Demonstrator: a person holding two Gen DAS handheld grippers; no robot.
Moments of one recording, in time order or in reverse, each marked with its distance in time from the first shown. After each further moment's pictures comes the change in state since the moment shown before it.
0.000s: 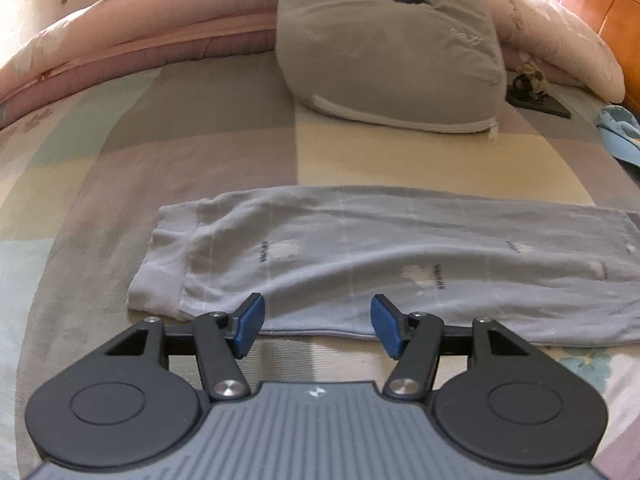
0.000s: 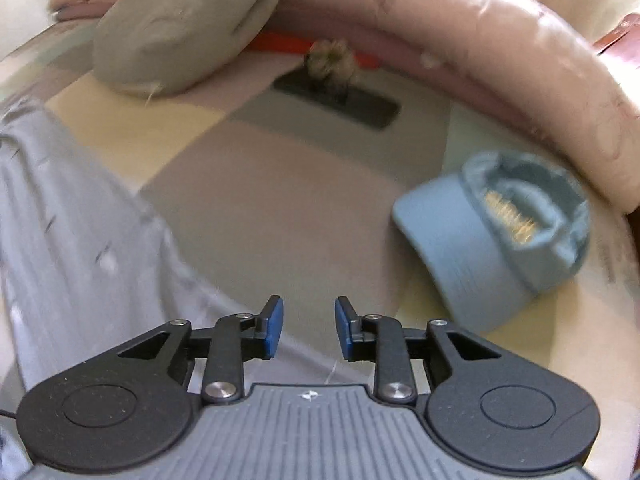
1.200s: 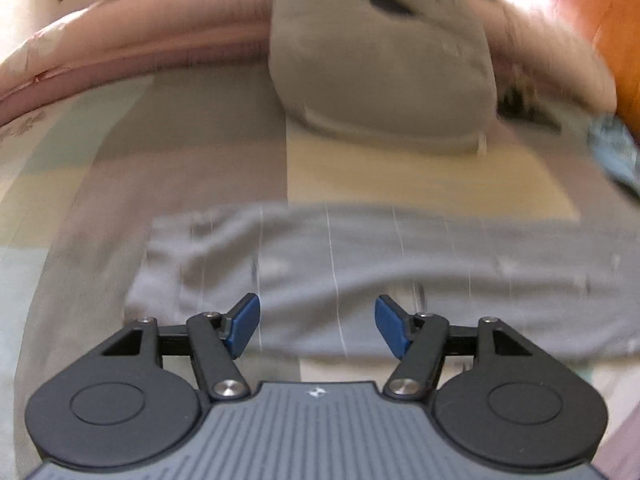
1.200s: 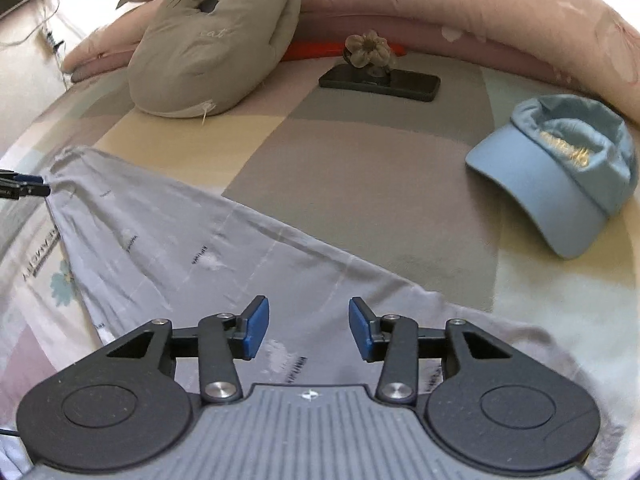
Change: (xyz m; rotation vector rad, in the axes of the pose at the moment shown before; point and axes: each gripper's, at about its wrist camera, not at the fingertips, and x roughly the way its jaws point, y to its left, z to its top) left arm -0.005 0.008 0.016 -0.056 -0.045 -0.022; right arm -0.008 0.038 -0.030 0.215 -0.076 0.159
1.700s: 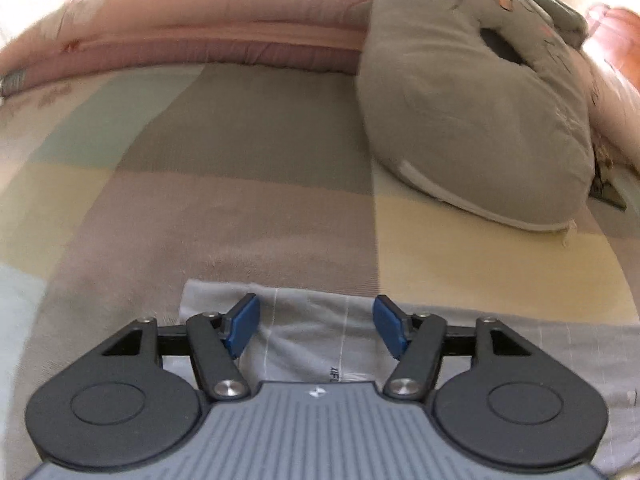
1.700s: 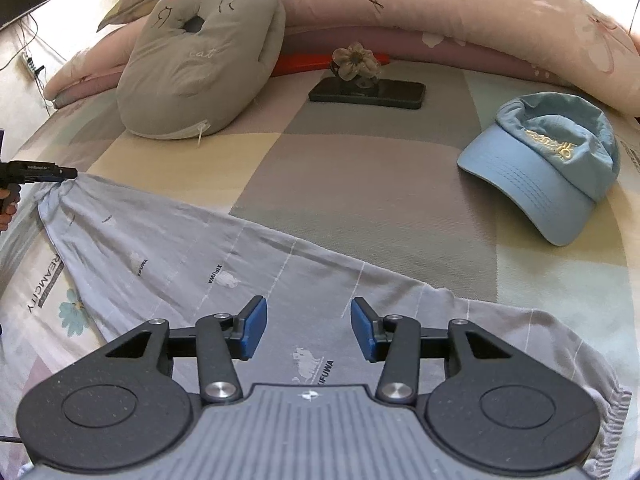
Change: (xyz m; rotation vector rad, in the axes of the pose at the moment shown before) left arm 0.044 0.039 0.043 -0.089 -0.019 0.049; right arm -0.014 0.017 0.001 0.067 -0.032 -0.042
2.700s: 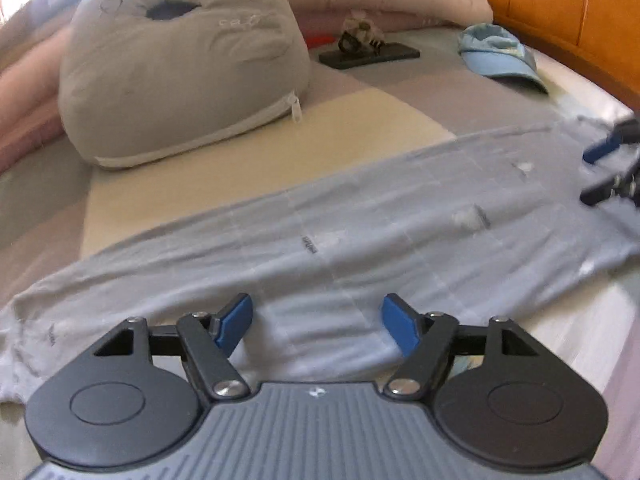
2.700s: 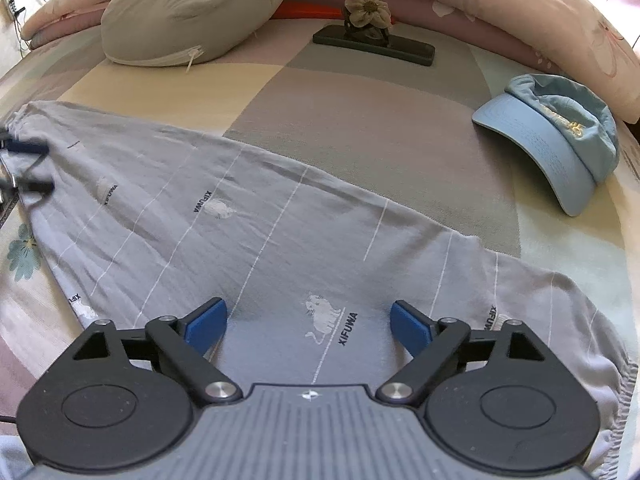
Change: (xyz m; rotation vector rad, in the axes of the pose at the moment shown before) left arm -0.015 -0.153 -0.096 0.476 0.006 -0.218; right arm 0.039 0.033 -0.030 -0.088 0.096 -0.139
